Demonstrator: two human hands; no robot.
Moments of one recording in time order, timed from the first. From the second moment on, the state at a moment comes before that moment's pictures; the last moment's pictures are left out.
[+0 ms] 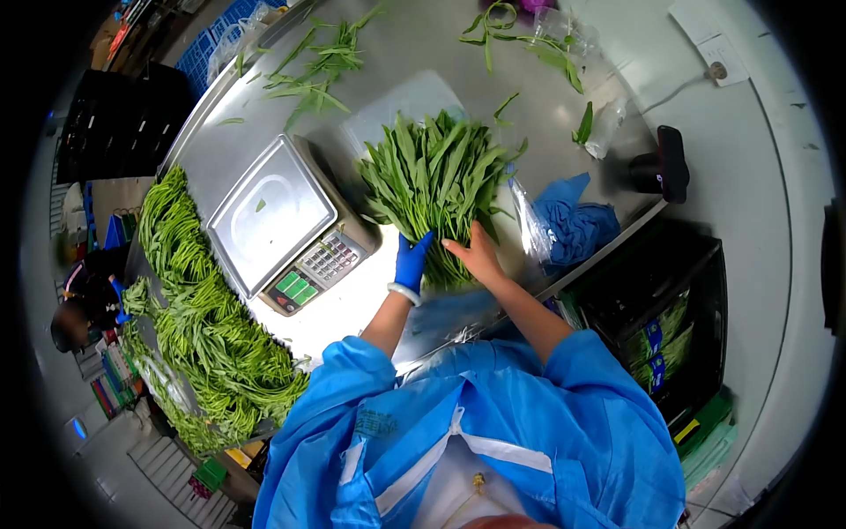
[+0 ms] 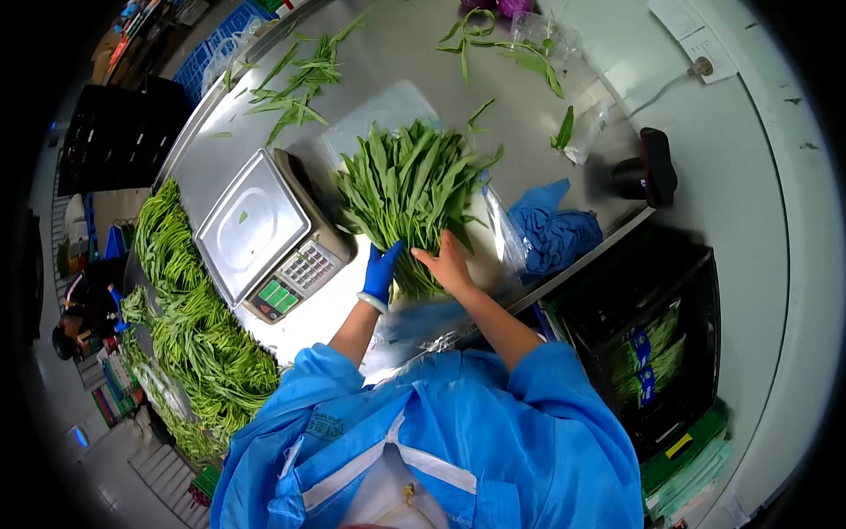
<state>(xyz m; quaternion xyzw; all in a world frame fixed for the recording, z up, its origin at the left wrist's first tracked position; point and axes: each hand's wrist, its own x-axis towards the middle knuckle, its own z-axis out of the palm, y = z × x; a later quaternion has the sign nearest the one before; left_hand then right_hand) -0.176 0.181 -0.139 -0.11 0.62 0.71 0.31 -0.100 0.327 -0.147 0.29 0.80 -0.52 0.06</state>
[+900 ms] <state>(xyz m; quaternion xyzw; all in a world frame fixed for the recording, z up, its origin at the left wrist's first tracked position) -0.148 0.089 -0.193 -0.17 0.76 0.61 0.14 -0.076 0.456 -0.150 0.26 0.85 -0.46 0.02</state>
